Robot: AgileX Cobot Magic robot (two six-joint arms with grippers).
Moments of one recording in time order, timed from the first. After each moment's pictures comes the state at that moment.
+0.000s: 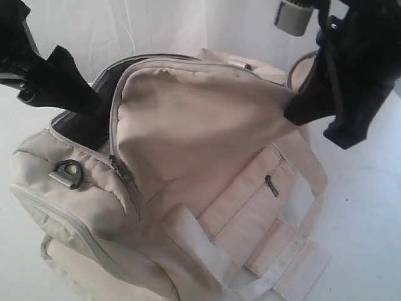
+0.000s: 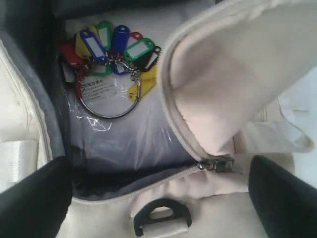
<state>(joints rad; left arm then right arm) -0.40 1.26 -1.33 -0.33 1.13 0.45 0.53 1.27 -1.31 0.29 1.21 -0.86</state>
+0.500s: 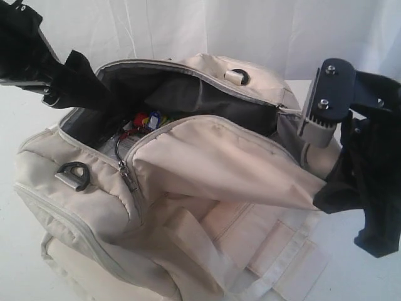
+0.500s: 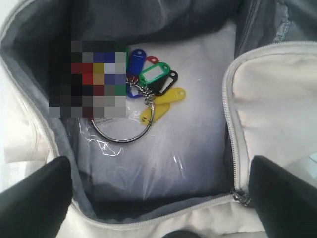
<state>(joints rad) -0.40 1.26 -1.25 -0.35 0.94 0.44 0.53 1.14 -0.99 0.27 1.17 -0.82</state>
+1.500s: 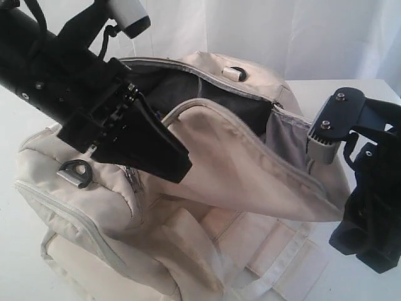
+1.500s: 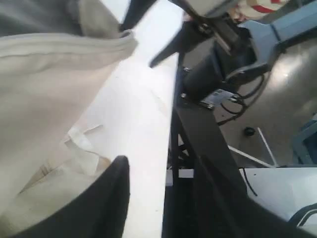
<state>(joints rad) -0.50 1.43 -1.22 -1.01 1.32 1.02 0.53 1.14 -0.94 0.17 1.21 -0.60</state>
